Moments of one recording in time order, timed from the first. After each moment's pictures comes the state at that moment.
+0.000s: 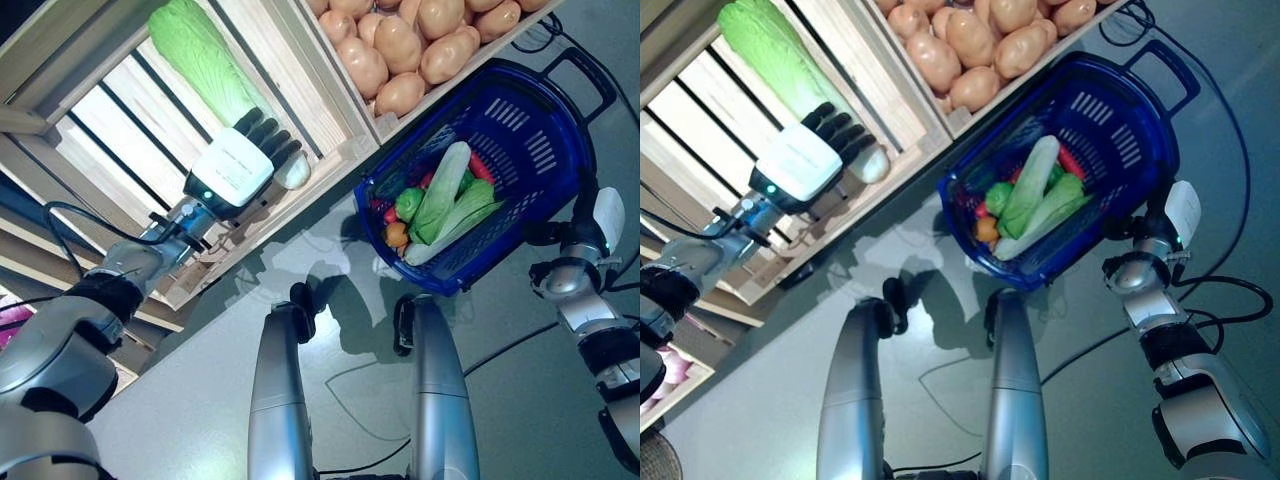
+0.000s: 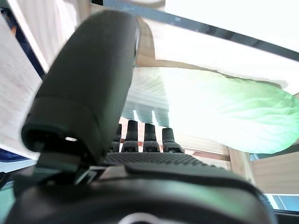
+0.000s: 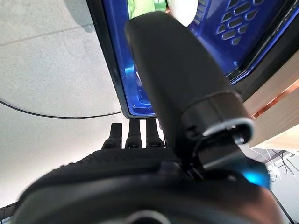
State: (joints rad) left arm -1.01 0.94 -0.92 0.79 0.94 -0.17 0.81; right arm -0.66 -0.79 0.39 0.65 0.21 0.13 -0.64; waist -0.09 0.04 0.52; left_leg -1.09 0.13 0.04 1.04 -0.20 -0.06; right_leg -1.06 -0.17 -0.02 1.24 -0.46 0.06
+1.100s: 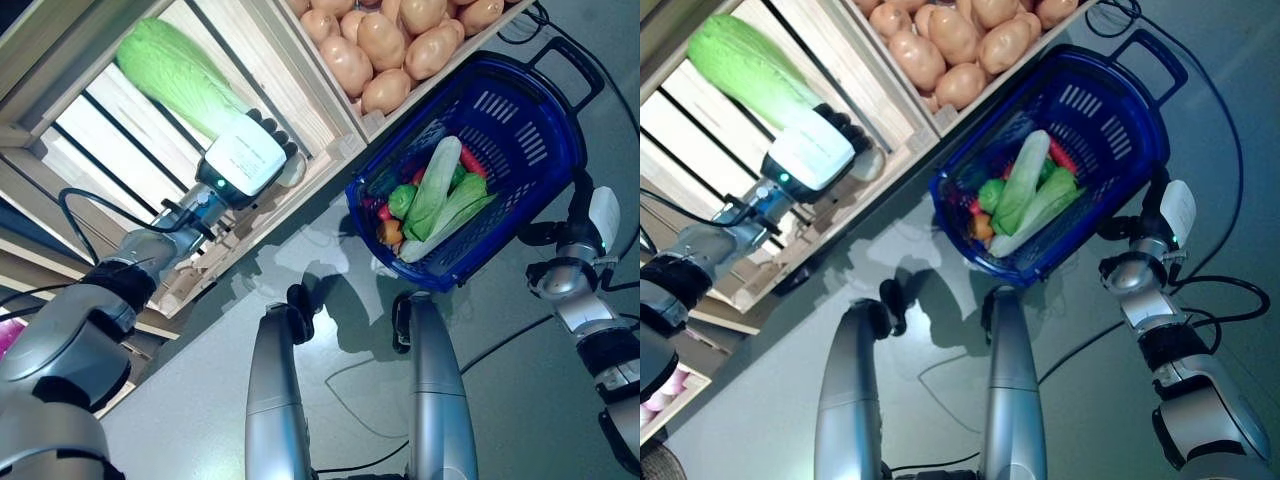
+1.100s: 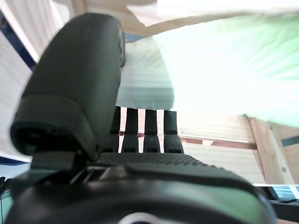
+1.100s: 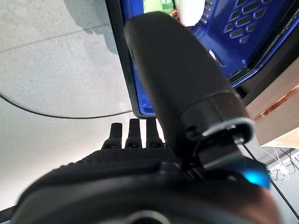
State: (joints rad) left arm -1.07 0.88 -0.93 0.79 0.99 -0.11 0.76; right arm -0.65 -0.79 0.40 0.62 0.21 0.15 -0.64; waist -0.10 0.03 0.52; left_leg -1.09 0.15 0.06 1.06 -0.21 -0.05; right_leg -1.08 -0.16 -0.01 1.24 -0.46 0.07
